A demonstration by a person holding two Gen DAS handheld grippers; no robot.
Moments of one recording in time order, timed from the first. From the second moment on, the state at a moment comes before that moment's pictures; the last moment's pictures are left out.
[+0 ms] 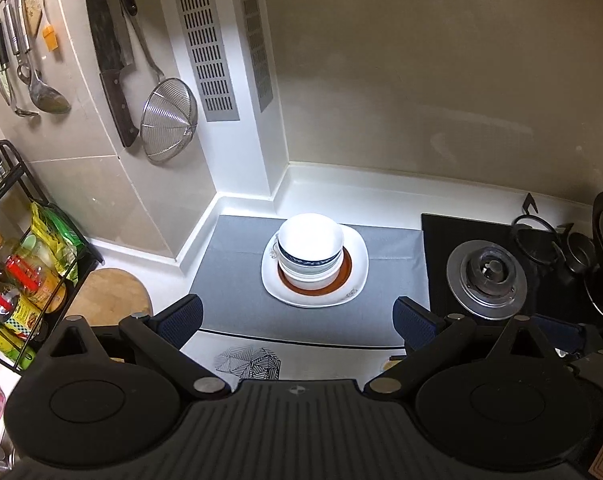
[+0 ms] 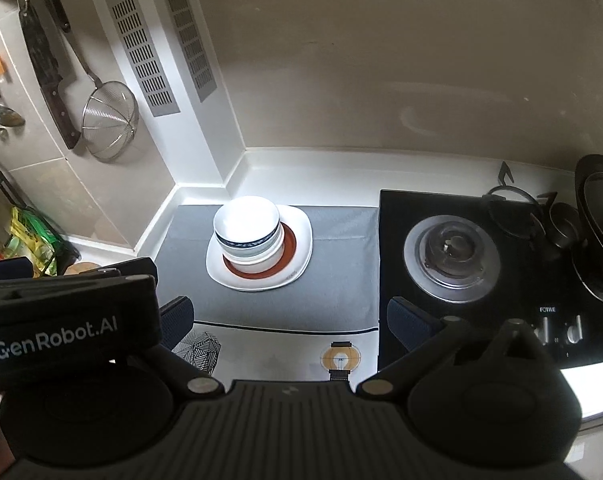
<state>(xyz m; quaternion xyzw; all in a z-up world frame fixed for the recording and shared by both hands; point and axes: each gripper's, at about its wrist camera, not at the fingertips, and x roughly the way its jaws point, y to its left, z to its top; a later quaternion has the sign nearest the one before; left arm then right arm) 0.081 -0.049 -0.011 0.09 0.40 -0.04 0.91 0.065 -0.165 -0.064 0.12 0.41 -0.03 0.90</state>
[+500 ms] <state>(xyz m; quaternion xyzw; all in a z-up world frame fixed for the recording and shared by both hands) 0.078 -0.055 -0.012 0.10 0.40 -0.05 0.91 0.057 -0.174 -0.065 0.13 0.41 -0.04 0.90</state>
